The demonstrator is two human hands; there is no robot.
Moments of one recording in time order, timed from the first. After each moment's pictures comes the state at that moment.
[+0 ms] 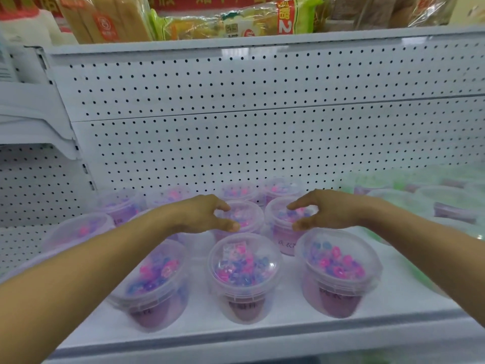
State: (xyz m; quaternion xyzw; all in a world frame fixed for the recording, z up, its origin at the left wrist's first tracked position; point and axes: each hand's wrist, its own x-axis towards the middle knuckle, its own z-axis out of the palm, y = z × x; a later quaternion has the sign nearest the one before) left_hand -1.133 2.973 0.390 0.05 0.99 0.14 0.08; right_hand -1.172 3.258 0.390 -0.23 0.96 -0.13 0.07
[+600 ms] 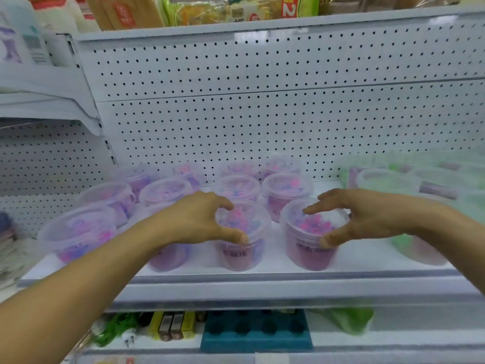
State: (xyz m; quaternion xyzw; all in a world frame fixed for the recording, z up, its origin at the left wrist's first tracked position) left_hand -1.015 3.018 0.384 0.04 0.99 0.13 -0.02; right_hand -1.078 3.318 0.393 -0.29 0.94 -0.14 0.11
